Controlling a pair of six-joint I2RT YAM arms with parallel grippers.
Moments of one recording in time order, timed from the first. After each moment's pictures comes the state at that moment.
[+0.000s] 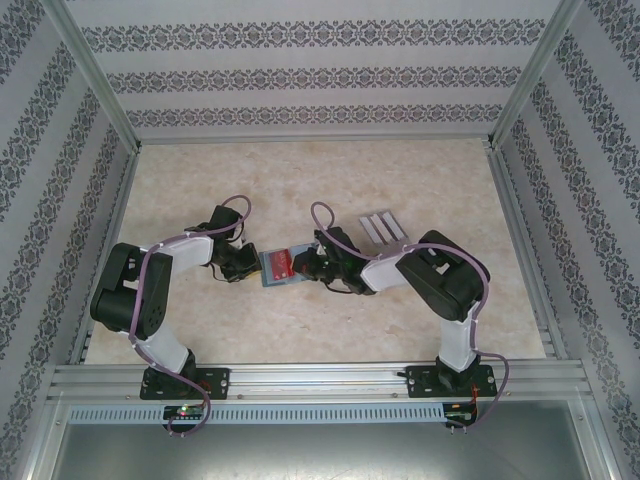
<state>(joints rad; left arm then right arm) -0.22 1.68 0.82 -0.43 0.41 -0.66 0.77 1.93 0.82 0.51 -0.35 1.11</state>
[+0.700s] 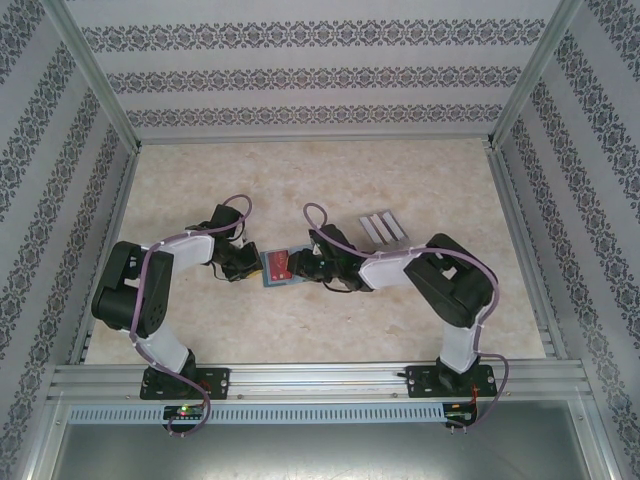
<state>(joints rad) -0.22 1.69 0.84 -0.44 0.42 -0.67 0.79 1.81 0.86 0.23 -0.29 0.94</state>
